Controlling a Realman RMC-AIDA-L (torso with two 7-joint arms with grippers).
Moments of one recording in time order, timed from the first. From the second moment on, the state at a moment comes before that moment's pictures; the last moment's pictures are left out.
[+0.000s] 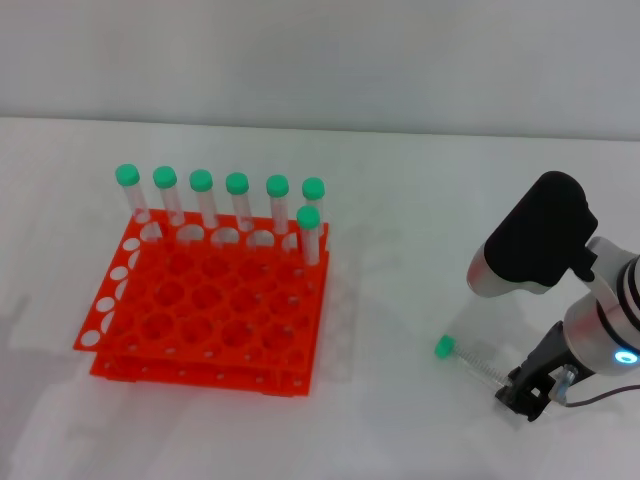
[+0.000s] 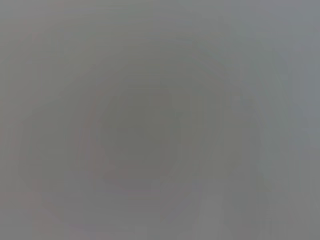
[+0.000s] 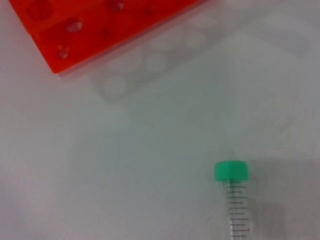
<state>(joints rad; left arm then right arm) -0.19 -2.08 0.79 0.03 -2.41 -1.81 2.70 0.56 2.02 -1.83 -1.42 0.53 1.40 -0.34</state>
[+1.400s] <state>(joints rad) -0.37 -2.04 0.79 0.48 -1.68 -1.66 1.74 0.21 2.00 -1.57 -1.47 1.38 0.96 -1.29</state>
